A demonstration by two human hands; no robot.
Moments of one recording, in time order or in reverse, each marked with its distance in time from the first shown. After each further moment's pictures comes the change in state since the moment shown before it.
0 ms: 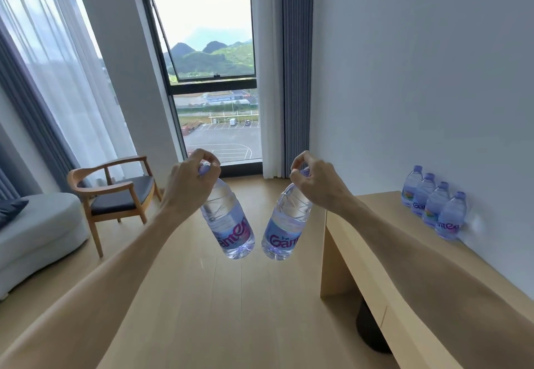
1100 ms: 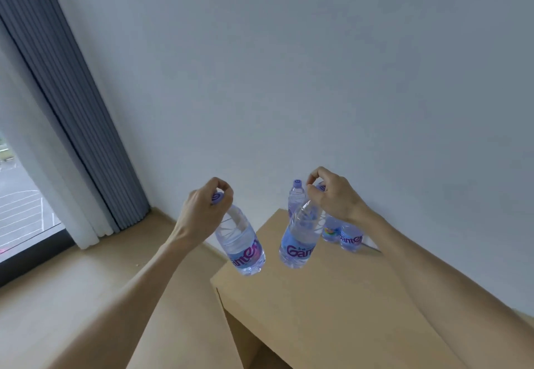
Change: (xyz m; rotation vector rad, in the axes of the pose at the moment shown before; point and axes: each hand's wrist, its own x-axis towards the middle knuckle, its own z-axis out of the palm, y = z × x) left_hand 0.301 0.057 0.488 -0.479 -0.680 0.371; right_hand 0.160 0.341 -0.148 -0.205 0.483 0.672
